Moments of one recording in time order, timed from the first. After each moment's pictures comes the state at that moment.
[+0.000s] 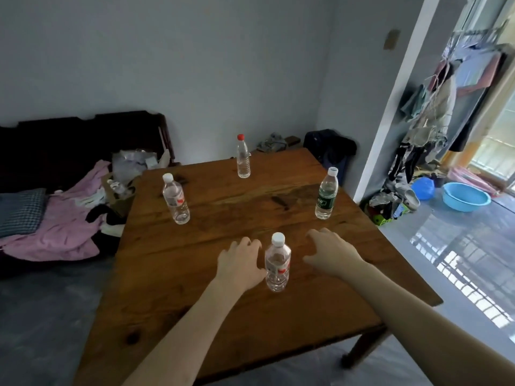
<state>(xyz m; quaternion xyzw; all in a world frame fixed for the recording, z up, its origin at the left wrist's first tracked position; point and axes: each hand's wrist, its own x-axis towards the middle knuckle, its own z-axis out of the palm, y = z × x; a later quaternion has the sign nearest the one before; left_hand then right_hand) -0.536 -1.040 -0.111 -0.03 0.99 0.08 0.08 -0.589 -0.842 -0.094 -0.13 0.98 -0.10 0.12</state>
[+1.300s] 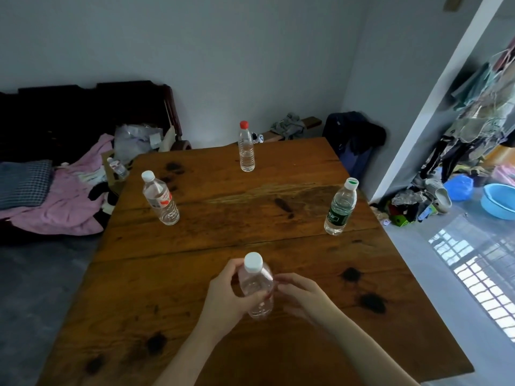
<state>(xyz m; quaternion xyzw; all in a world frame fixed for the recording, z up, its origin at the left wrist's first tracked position) -0.592 -1.037 -0.177 -0.13 0.84 0.53 -0.04 -0.663 -0.848 -0.187 -0.01 0.71 -0.60 0.36</state>
